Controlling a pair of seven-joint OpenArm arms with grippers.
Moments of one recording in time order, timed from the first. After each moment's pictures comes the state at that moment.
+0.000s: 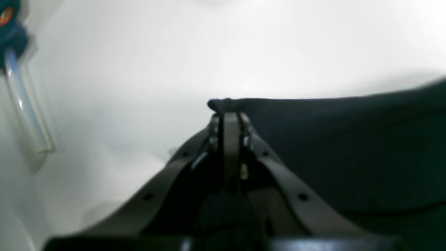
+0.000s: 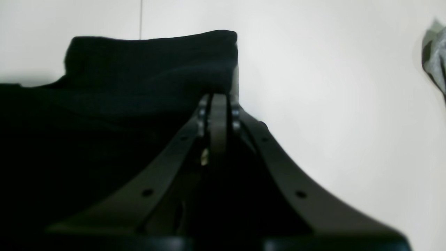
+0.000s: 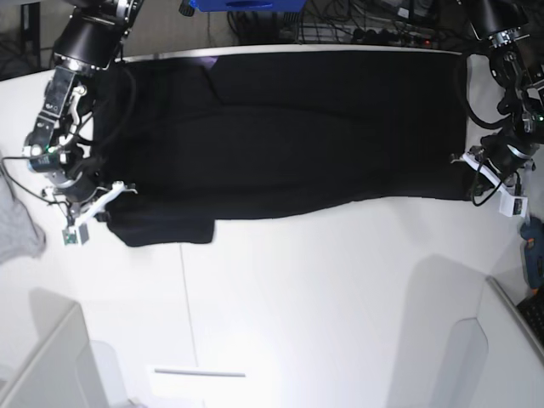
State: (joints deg) left arm 11.9 -24.5 -31.2 98.7 -38.5 -23.7 57.6; right arm 1.0 8.1 22.6 94.8 13.2 24.5 -54.0
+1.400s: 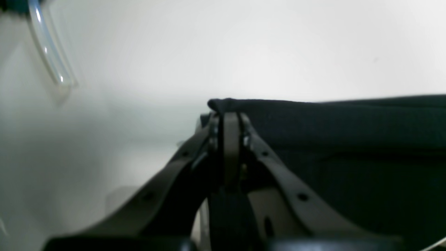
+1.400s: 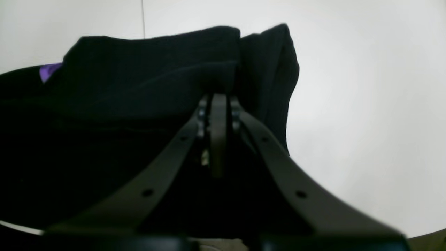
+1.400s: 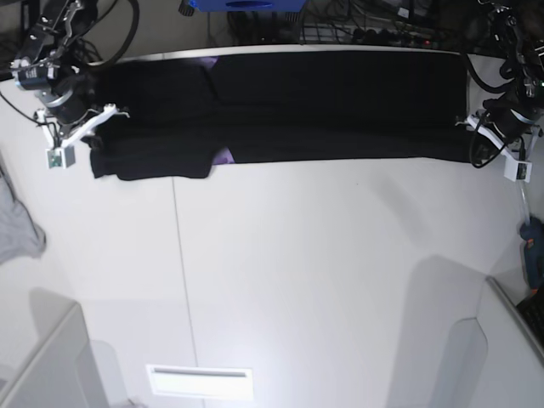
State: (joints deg) left arm 23.4 -24.7 -35.0 104.8 -38.5 -23.7 57.8; right arm -21.1 4.5 31.9 113.5 24.9 24.5 -60.2
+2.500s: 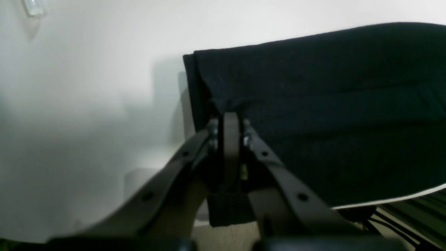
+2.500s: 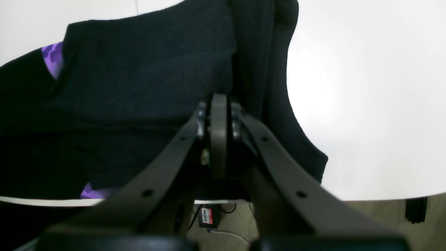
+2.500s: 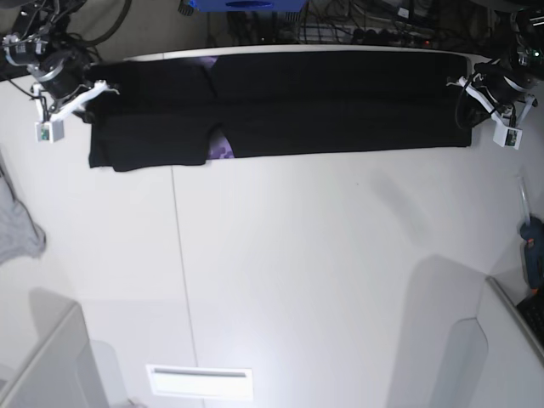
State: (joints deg) left arm 35.1 -24.5 -35.1 110.2 -38.5 -23.7 57.3; right arm -28.4 5.6 36.5 113.8 33.7 24.5 -59.9
